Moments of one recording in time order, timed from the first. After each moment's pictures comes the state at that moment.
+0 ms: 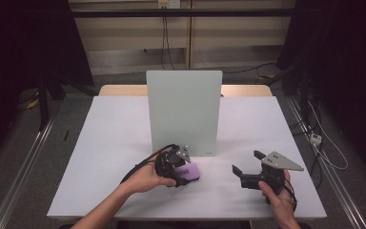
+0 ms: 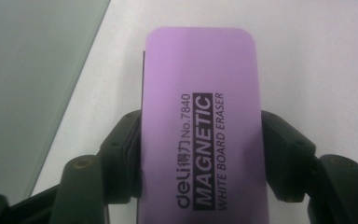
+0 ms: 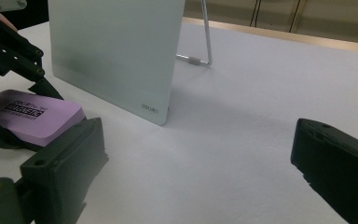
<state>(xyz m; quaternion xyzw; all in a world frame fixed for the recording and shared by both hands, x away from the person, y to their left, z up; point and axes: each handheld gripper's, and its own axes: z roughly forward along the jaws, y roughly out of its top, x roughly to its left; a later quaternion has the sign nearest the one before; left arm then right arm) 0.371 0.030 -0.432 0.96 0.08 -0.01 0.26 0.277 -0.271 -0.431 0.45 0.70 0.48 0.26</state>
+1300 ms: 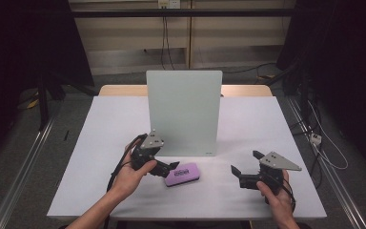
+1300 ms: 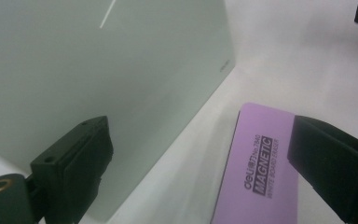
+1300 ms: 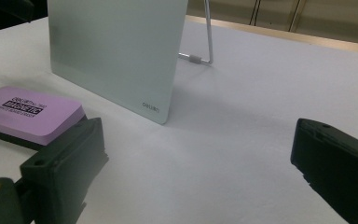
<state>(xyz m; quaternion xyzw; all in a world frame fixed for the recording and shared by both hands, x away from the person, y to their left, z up) 0.363 0.103 -0.397 0.86 0.24 0.11 0.44 0.278 -0.268 -0.431 0.45 0.71 0.47 0.27</state>
